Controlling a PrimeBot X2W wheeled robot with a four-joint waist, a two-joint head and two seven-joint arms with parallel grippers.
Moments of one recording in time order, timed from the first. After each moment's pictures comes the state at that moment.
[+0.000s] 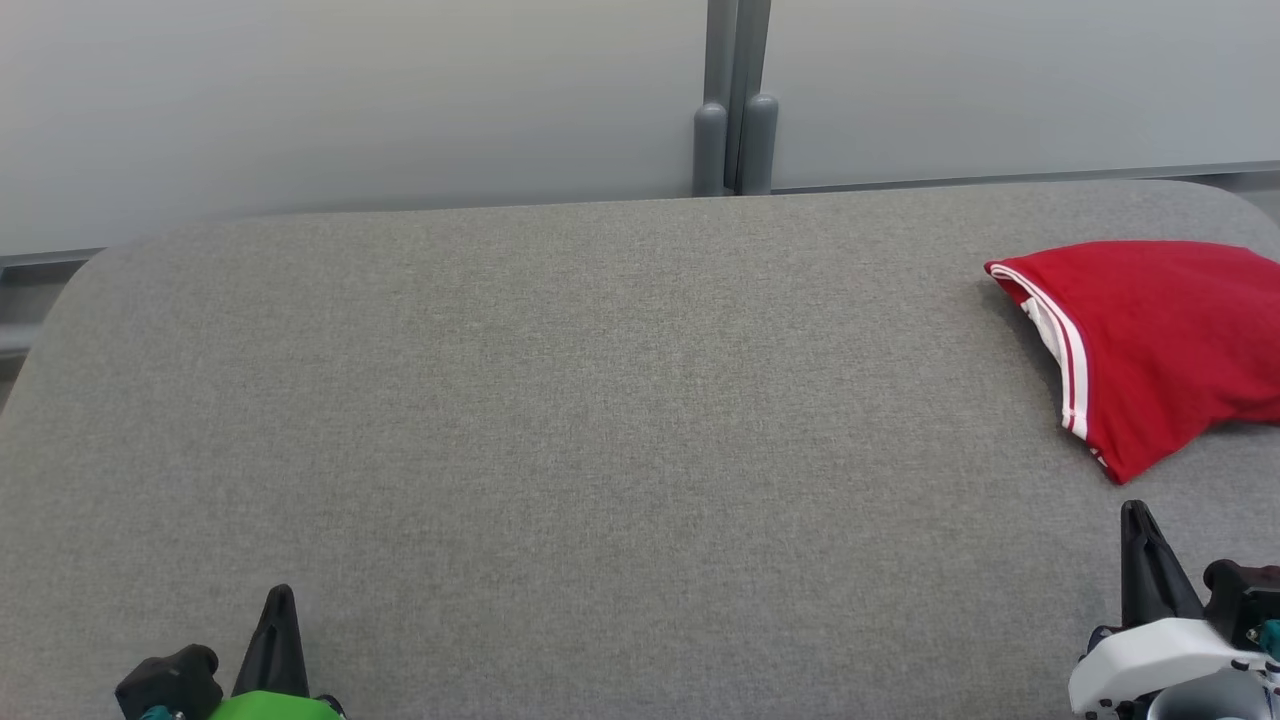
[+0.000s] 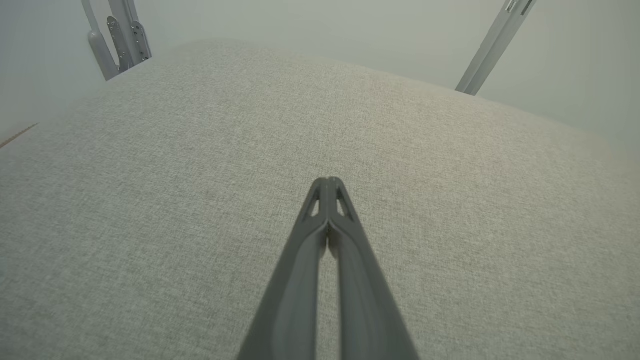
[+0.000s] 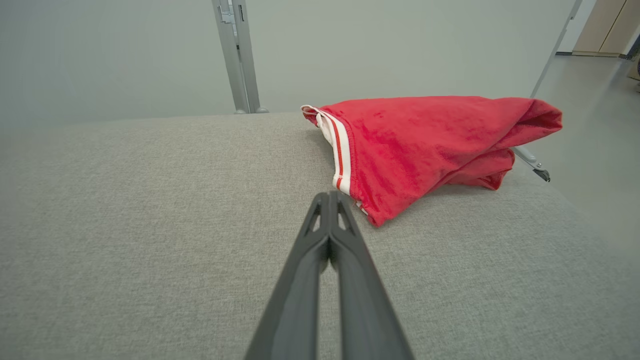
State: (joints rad) left arm 0.06 0.23 -0.18 0.29 -0.55 0.10 -0.22; right arm 0.04 -0.03 -0.25 0.21 0.00 0.13 -0.20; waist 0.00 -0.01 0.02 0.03
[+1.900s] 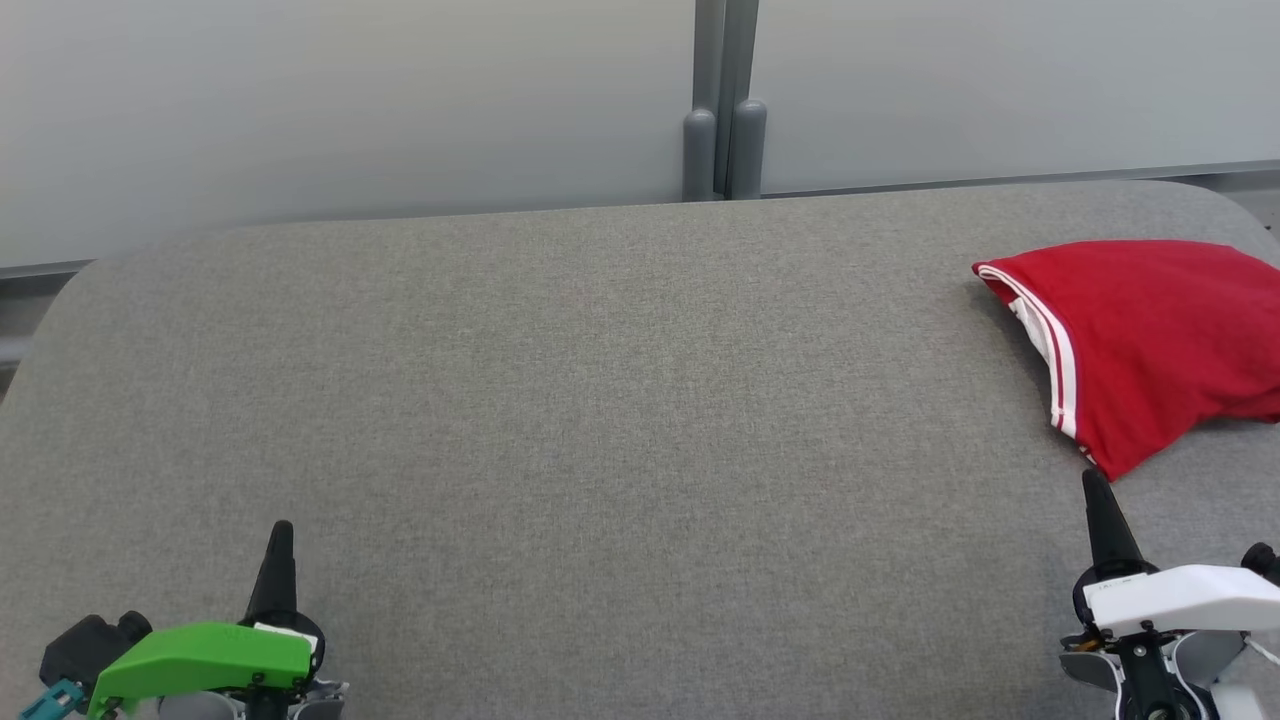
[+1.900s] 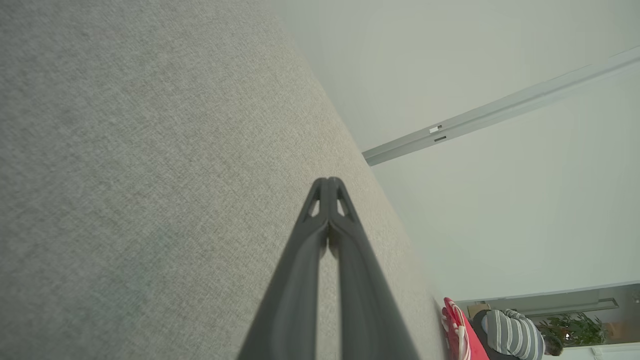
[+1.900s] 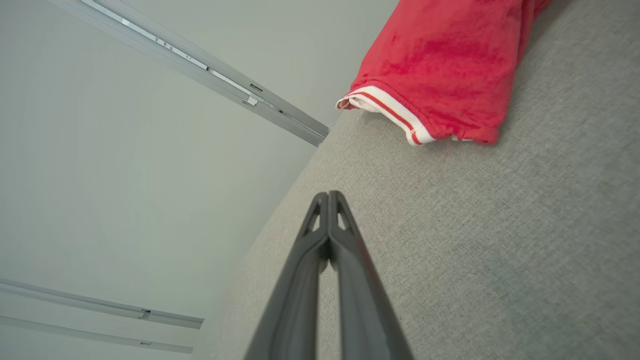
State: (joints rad) left arm -0.04 0.12 -0.01 0.27 -1.20 -0.04 -0.02; right arm -0.04 -0.04 -0.17 0.22 0.99 0.13 -0.01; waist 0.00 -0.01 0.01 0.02
